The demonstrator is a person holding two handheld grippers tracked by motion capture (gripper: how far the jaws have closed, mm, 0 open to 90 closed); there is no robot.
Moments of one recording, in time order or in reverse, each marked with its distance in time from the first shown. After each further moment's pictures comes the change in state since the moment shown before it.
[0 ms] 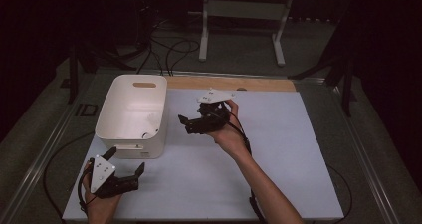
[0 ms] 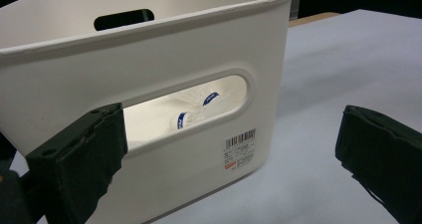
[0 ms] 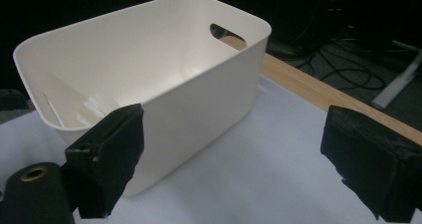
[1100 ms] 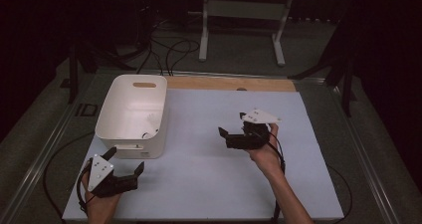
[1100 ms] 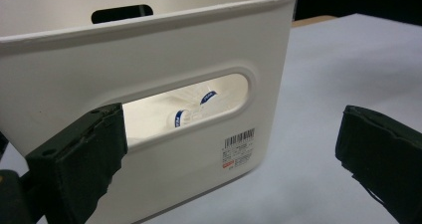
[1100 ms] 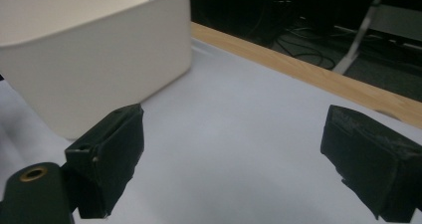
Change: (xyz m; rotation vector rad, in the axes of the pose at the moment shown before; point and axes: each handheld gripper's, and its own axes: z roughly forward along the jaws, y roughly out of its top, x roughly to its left) left arm 0.004 -0.001 0.000 0.000 -0.018 -0.043; right arm -0.045 -0.078 -0.072 -0.020 -0.134 0.080
